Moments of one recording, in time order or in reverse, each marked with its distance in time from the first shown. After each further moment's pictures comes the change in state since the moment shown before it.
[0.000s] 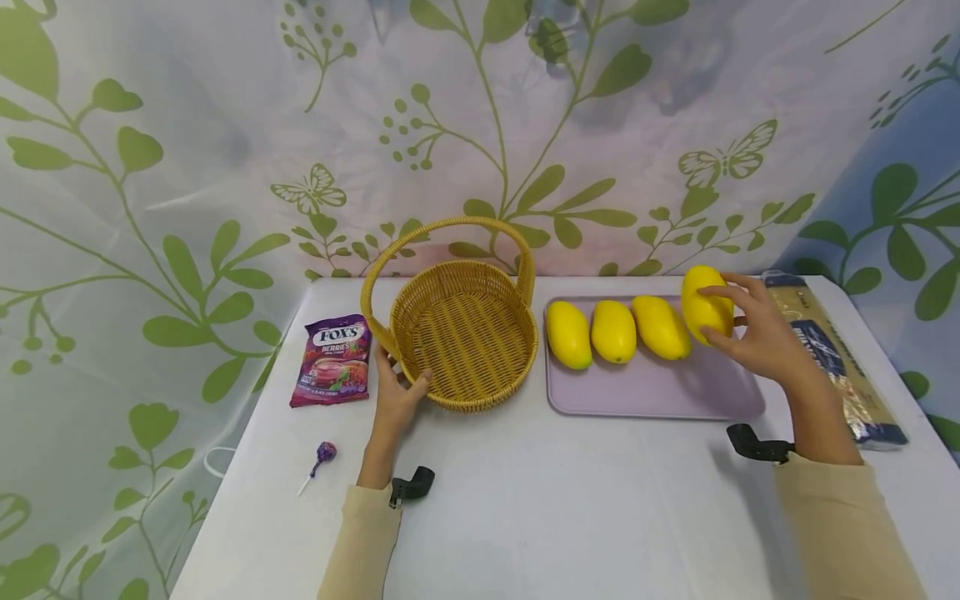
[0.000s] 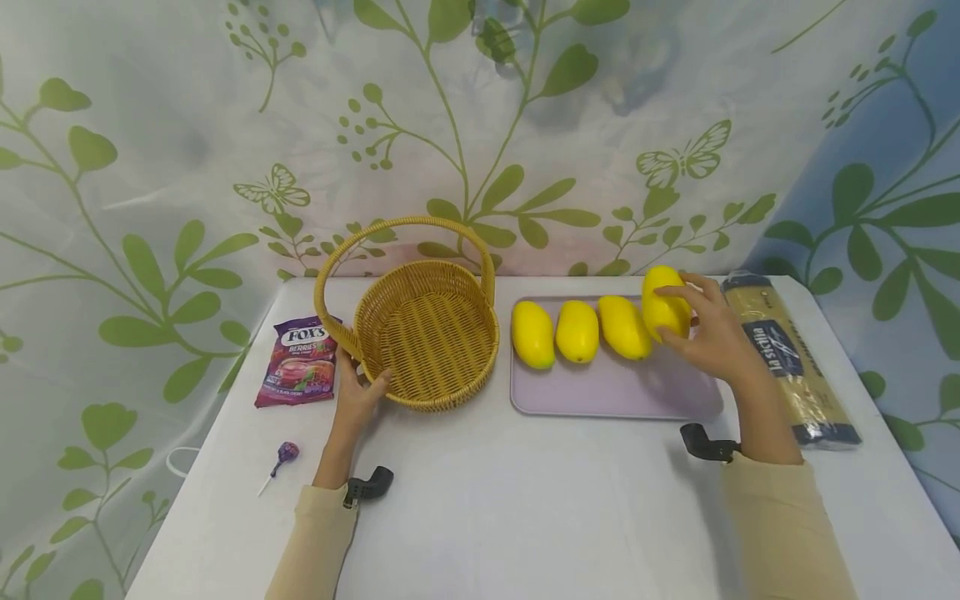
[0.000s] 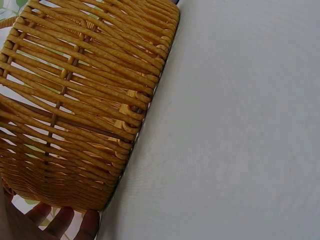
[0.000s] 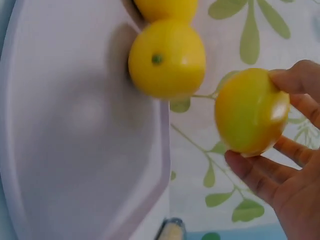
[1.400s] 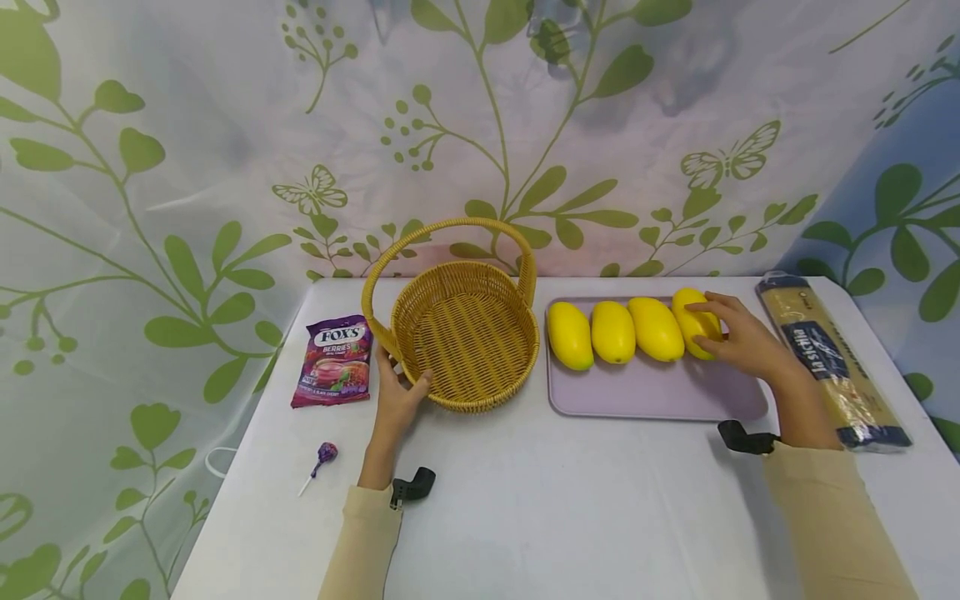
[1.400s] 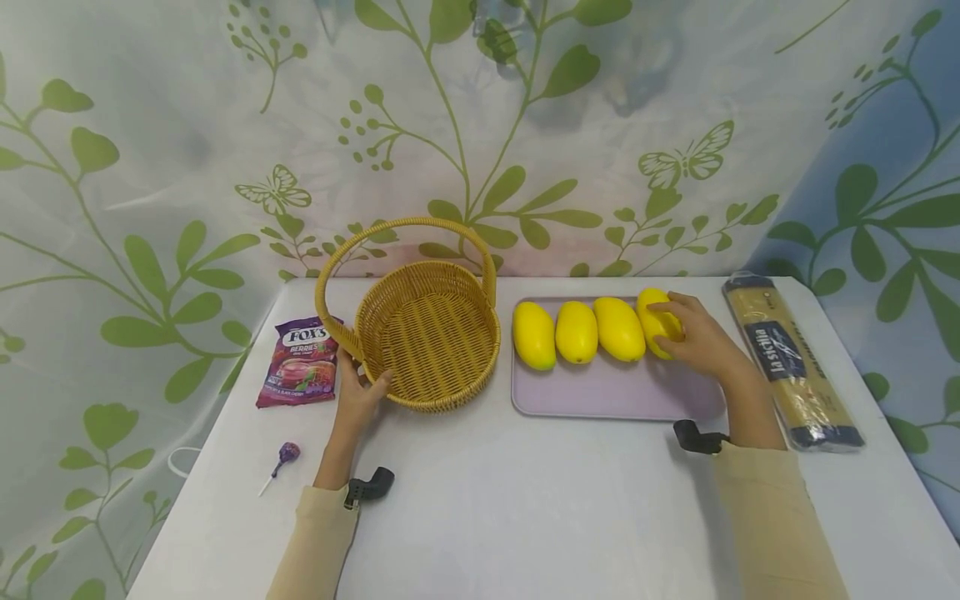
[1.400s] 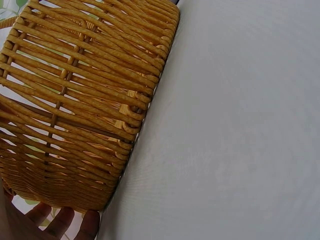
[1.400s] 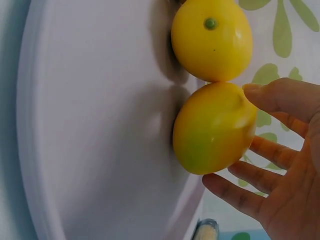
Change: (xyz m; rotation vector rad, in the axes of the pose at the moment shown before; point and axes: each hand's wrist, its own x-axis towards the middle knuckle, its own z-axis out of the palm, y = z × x) left_hand 0.001 0.000 0.001 -0.009 0.008 0.003; right_hand 0.012 0.030 0.017 -0.006 -0.300 0.221
